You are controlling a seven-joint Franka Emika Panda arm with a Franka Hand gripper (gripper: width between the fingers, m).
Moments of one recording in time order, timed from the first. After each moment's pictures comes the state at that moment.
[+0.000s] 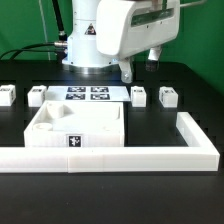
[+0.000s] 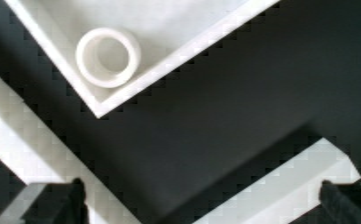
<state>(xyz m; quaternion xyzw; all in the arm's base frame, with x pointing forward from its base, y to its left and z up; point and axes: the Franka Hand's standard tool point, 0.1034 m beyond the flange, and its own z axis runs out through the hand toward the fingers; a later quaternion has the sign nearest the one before) 0.564 0.061 0.116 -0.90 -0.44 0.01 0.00</state>
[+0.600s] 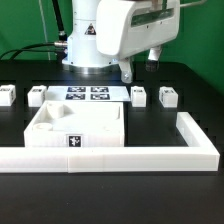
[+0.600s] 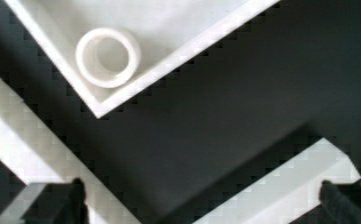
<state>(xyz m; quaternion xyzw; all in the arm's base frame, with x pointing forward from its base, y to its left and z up) 0.564 0.061 0.116 -0.90 -0.44 0.01 0.01</state>
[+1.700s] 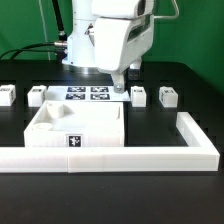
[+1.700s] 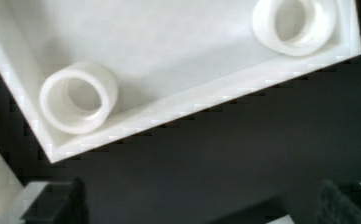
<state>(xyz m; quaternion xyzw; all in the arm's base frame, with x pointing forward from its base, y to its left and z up) 0.536 0.043 0.091 -0.84 -0.54 0.01 0.01</state>
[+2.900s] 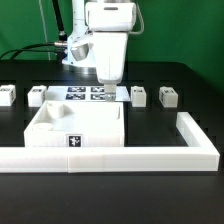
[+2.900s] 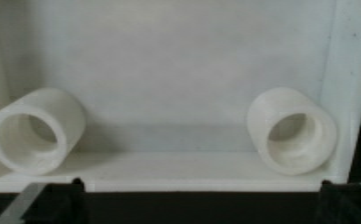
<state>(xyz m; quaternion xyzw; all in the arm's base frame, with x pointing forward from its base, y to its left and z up) 0.505 0.010 0.064 -0.73 -0.68 -0.01 0.00</state>
